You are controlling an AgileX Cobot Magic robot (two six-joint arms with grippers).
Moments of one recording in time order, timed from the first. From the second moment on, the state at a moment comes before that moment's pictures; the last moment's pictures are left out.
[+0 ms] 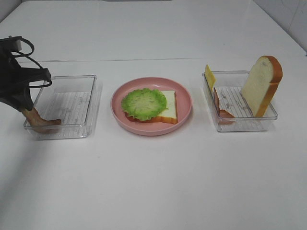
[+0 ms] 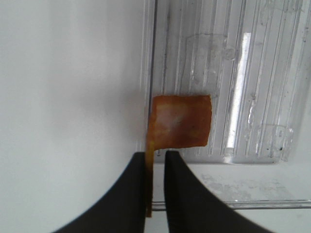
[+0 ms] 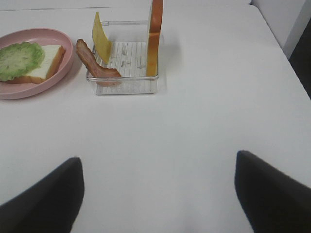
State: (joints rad) left arm -0.05 1.96 -1.33 -0.14 0.83 -0.16; right arm -0.04 -0.01 -0.50 0.08 1.07 -0.06
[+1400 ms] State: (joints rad) left arm -0.26 1.93 -1.50 -1.03 0.65 0.33; right arm -0.04 -0.01 -0.50 0.08 1.07 -0.06
